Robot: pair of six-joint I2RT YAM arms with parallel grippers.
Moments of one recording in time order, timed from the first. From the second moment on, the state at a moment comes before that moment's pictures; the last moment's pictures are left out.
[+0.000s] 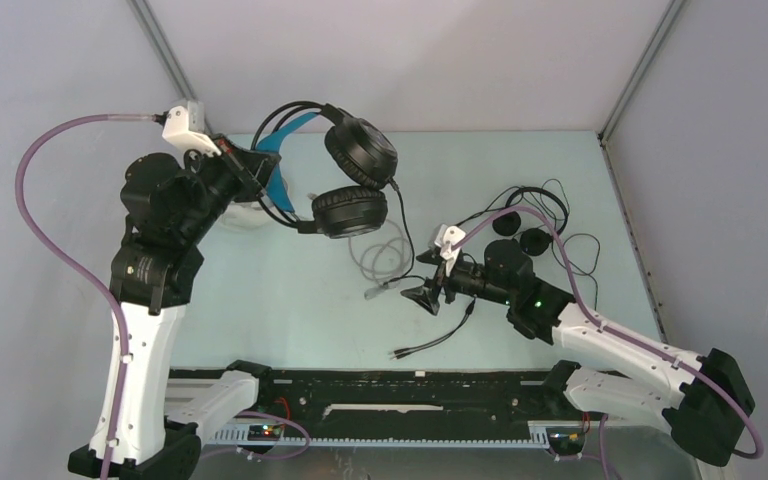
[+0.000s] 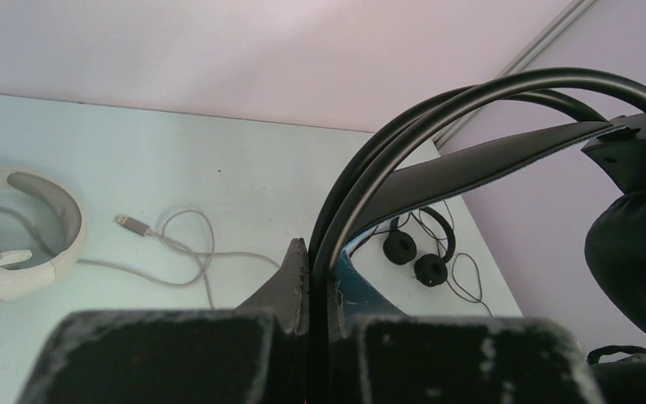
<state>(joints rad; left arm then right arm) -0.20 0.96 1.49 -0.61 0.16 -0.45 0.83 1.00 0.63 0.16 -0.36 -0.07</state>
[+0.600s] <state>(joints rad) -0.07 0.96 1.55 -0.68 0.06 -0.46 0.60 1.03 0.61 0.19 -0.04 0.12</state>
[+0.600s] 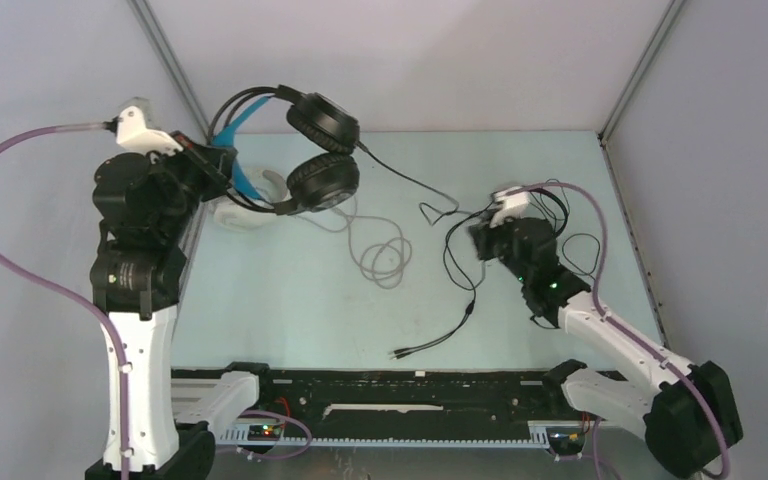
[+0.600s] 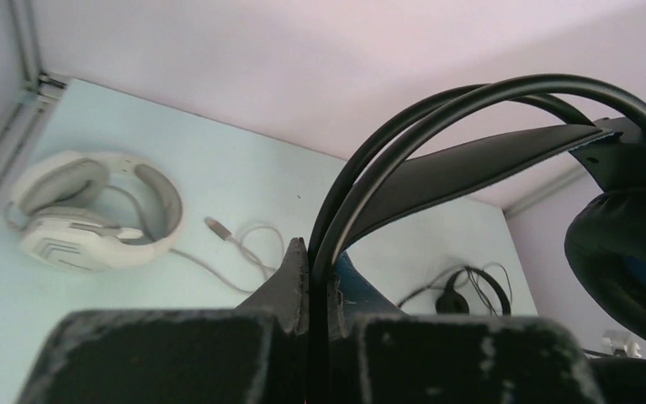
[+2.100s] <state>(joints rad) 0.20 1.02 1.35 -0.62 0.28 -0.53 0.16 0.73 0.96 -0.41 -0.22 0.47</state>
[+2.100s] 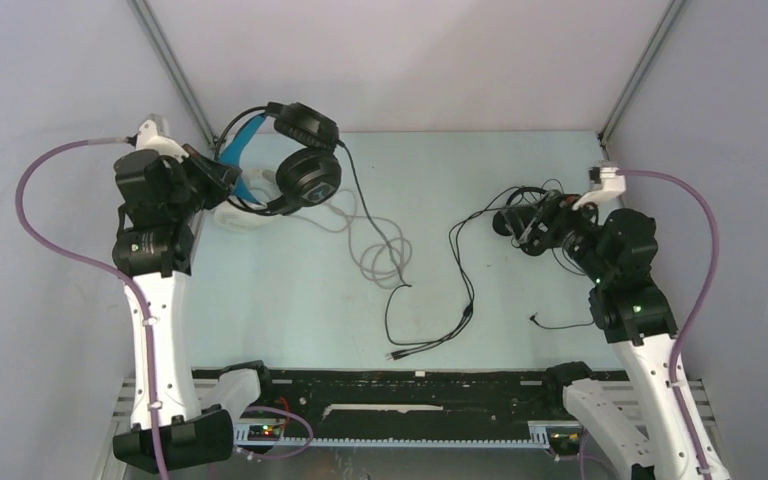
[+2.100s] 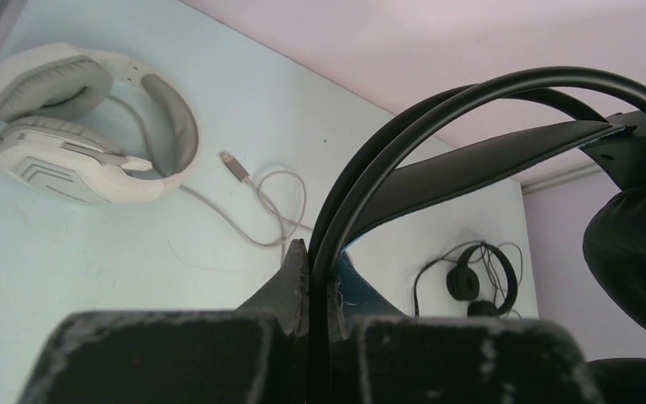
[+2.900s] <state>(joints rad) 0.09 1.02 1.39 -0.56 0.58 -0.56 0.80 1.09 0.66 0.56 -0.49 0.01</state>
